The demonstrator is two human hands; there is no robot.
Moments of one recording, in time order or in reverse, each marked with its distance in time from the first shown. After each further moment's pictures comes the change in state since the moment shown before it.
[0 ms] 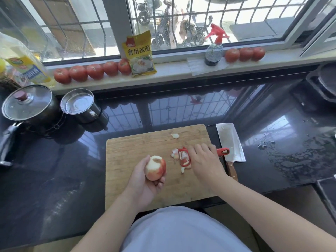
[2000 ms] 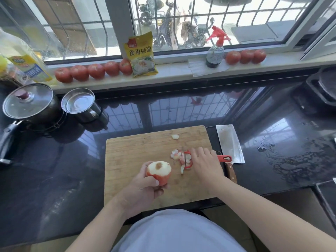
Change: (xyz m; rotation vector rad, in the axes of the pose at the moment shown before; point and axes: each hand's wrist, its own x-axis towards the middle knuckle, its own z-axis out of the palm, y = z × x) left_hand -0.008 -0.005 -0.025 0.192 -0.366 0.103; right_hand 0.002 0.004 0.026 -0.064 -0.127 0.144
